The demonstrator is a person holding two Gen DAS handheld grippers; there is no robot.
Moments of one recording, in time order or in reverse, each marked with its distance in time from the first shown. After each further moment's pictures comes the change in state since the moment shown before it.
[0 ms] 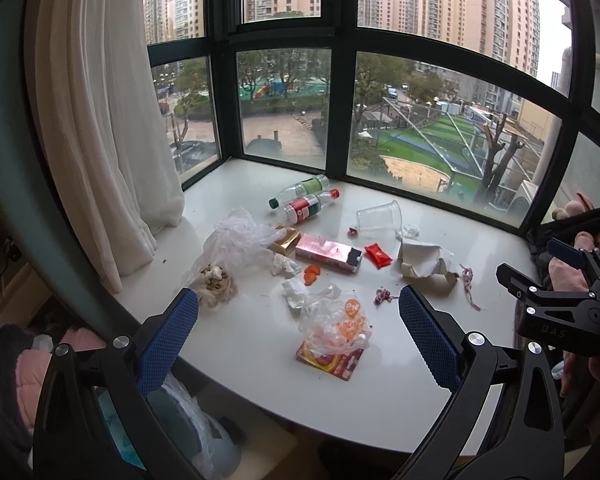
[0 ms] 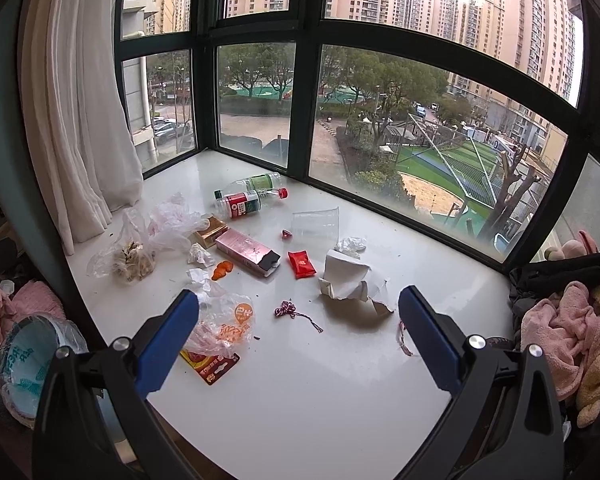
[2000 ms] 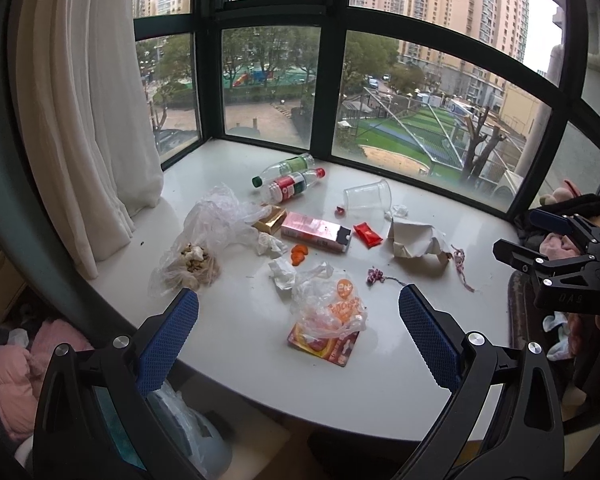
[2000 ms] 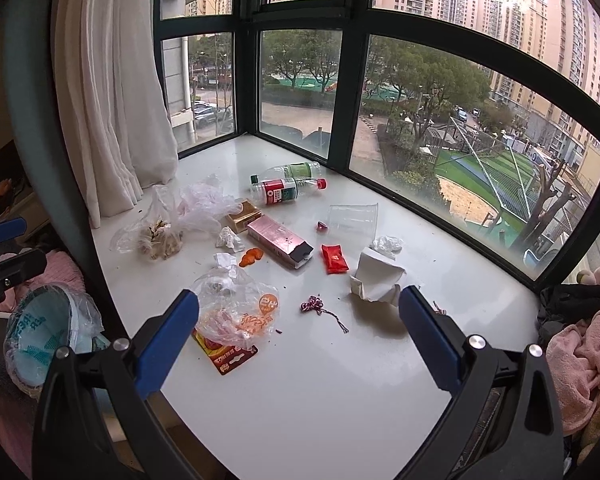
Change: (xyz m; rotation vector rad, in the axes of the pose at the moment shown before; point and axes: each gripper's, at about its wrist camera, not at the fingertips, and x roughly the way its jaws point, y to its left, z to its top) left arm 0.036 0.021 -0.029 -0.007 0.048 -0.104; right arm 0.030 0.007 -0.004 -0.119 0.030 0.138
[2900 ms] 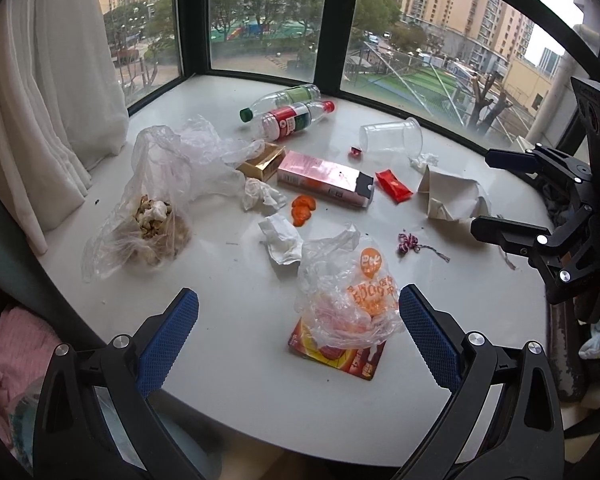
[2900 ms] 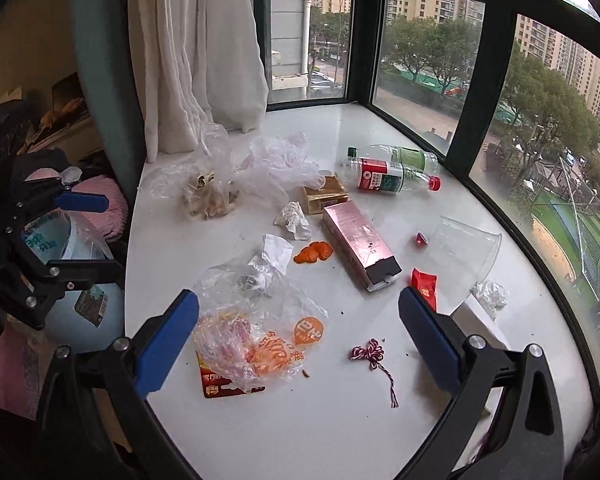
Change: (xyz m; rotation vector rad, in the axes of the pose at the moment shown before) left arm 0.174 0.017 -0.021 -0.001 0.199 -0.009; right arm 0.168 0.007 0.017 -0.328 0.086 0.354
